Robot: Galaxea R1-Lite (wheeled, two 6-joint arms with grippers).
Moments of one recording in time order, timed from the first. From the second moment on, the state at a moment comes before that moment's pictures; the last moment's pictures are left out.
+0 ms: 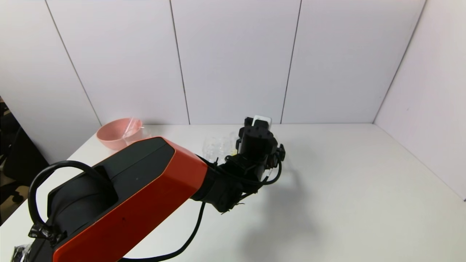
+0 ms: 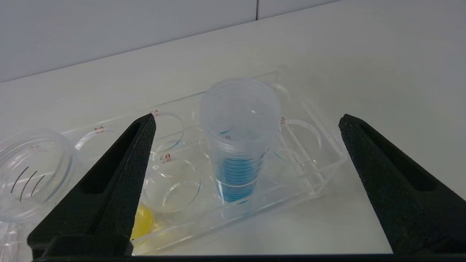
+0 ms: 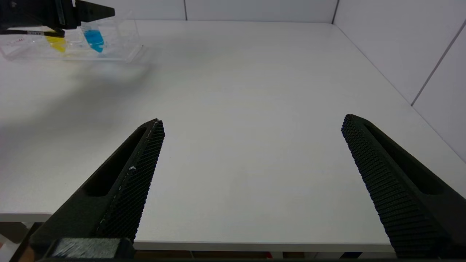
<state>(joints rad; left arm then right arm) -0.82 2.38 -1.49 -0.74 0.42 -0.08 0.00 0.00 0.00 0.00 0.00 -0.01</state>
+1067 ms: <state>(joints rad) -0.82 2.40 -1.53 -0.71 0.42 -0.06 0.00 0.00 0.00 0.00 0.00 -0.01</state>
